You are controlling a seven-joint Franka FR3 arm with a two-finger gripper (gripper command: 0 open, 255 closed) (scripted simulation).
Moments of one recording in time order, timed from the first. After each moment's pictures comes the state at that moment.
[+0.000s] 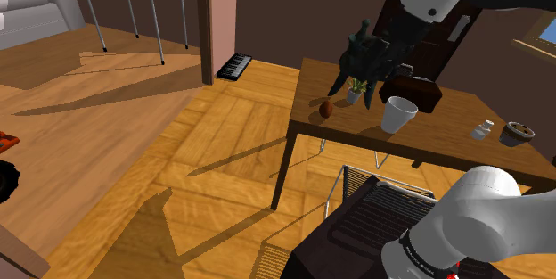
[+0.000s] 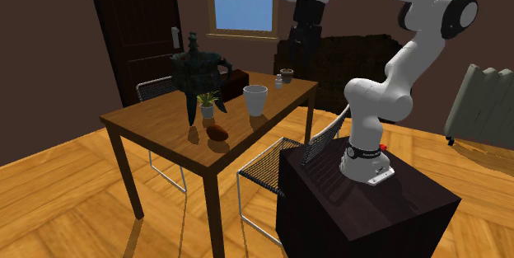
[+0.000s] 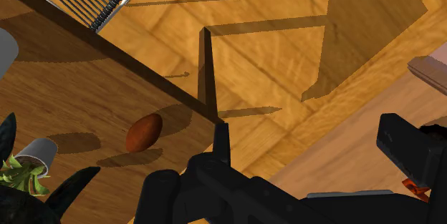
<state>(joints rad) 0.01 -0.82 0.00 -2.31 0.05 1.68 0.12</state>
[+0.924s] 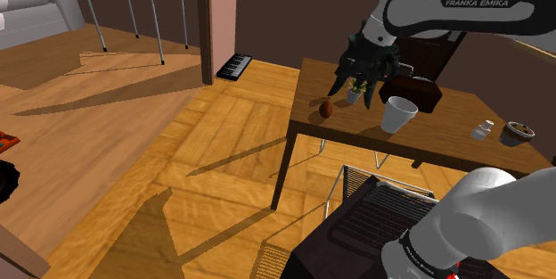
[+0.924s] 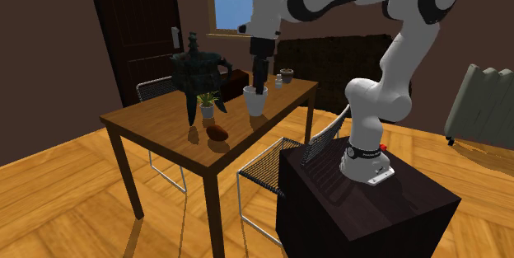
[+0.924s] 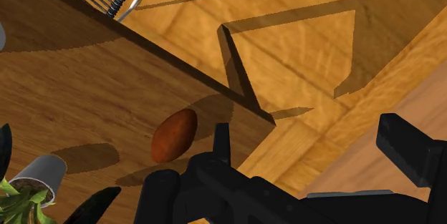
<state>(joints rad) -0.05 -0.51 -0.13 -2.32 0.02 1.95 0.04</state>
